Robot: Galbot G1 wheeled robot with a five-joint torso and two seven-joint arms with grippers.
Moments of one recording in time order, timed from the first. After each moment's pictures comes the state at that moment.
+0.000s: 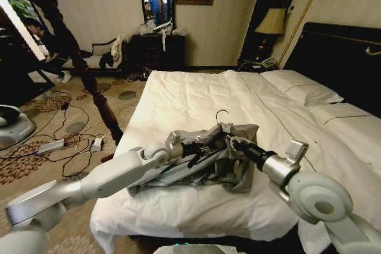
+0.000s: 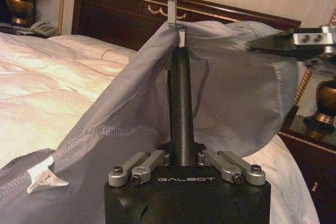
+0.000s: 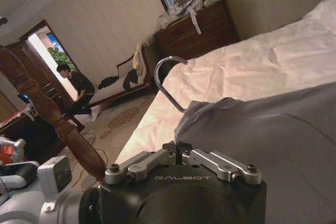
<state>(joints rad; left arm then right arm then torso) 0.27 -0.96 0.64 -1.72 -1.12 0.27 0.22 -1.39 0.76 0.67 2.50 1.51 -0.48 0.48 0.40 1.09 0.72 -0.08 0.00</state>
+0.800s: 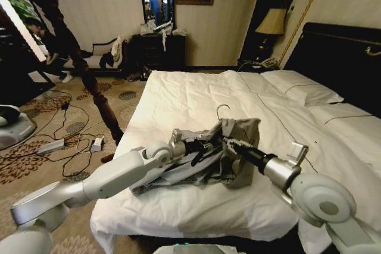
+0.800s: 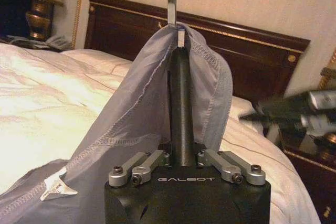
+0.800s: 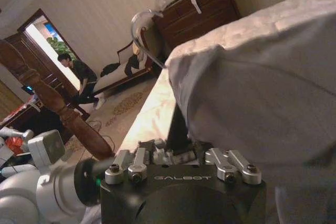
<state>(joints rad) 0.29 -0.96 0.59 -1.77 -1.15 0.27 0.14 -1.44 0.78 0.71 2.50 1.57 -0.53 0.47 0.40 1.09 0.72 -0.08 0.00</state>
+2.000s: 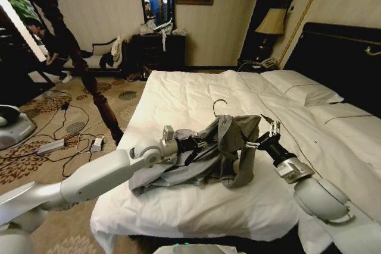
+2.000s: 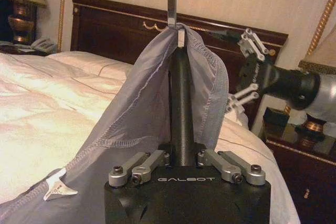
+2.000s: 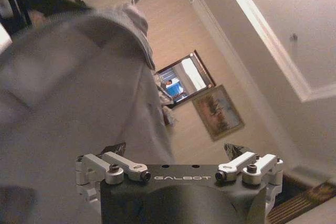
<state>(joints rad) 0.24 -0.79 0.61 -1.93 -1.21 0.28 0.17 -1.61 0.65 0.80 2.27 -0.18 -0.13 0.07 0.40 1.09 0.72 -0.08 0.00</state>
